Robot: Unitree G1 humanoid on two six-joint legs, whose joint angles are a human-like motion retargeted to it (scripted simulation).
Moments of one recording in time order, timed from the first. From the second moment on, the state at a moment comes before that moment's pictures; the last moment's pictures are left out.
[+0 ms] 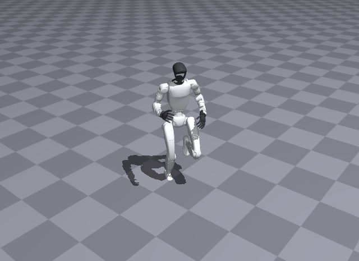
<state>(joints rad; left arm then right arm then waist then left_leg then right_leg) 0.09 0.41 -0.19 0.11 0.32 -0.37 -0.03 -0.05 -0.40 -0.01 -0.17 -0.18 -0.28 -0.15 -0.05 0.05 0.34 -0.79 -0.07 -0.01 2.28 -0.15 0.06 -0.13 0.05 -0.04 0.69 -0.42 -0.07</state>
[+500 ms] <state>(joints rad) -0.01 0.42 -0.23 -0.20 -0.04 -0.55 -0.03 0.56 -0.32 0.13 0.03 -0.04 -0.41 -0.04 -0.18 -0.04 0.27 -0.20 -0.21 0.01 0.73 -0.09 -0.06 -0.10 -0.21 -0.19 0.89 -0.13 0.13</state>
